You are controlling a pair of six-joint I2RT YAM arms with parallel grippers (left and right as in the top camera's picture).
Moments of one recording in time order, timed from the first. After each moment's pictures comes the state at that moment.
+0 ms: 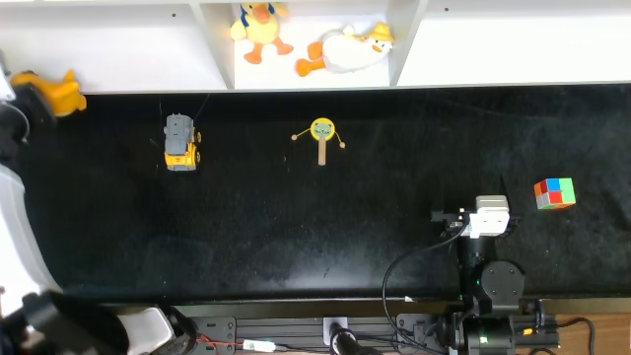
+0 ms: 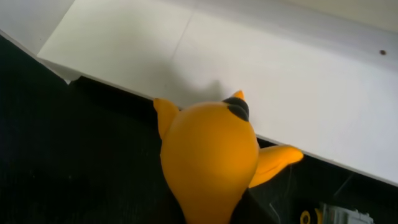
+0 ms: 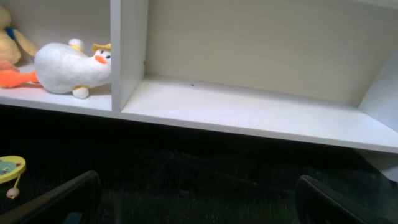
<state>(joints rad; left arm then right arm) 0.56 1.53 1.37 -0.61 0.20 0.10 0.01 0.01 0.02 -0.01 0.03 -0.14</state>
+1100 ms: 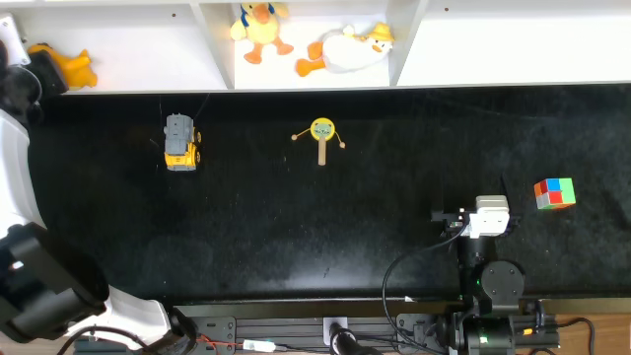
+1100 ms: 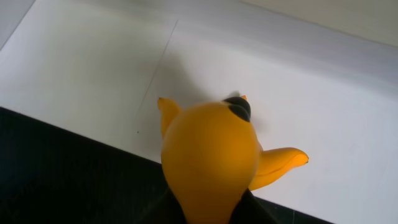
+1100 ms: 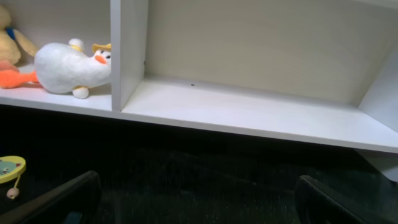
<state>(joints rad) 0.48 1.76 1.52 -0.53 0.16 0.06 0.01 0.01 0.02 -0.01 0.03 -0.14</state>
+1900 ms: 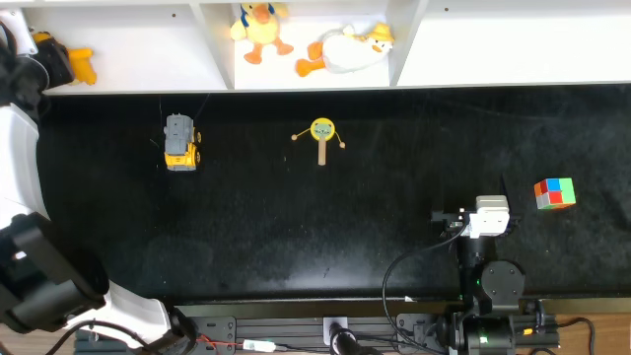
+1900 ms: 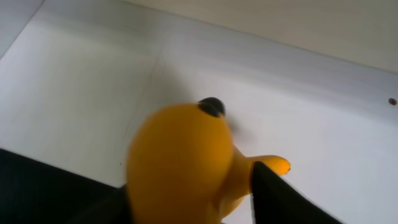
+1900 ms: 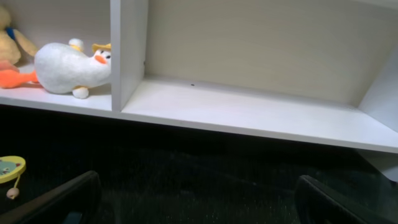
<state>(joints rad) 0.45 1.79 1.52 -0.44 0.16 0.04 0.01 0.01 0.02 -0.01 0.03 -0.14</state>
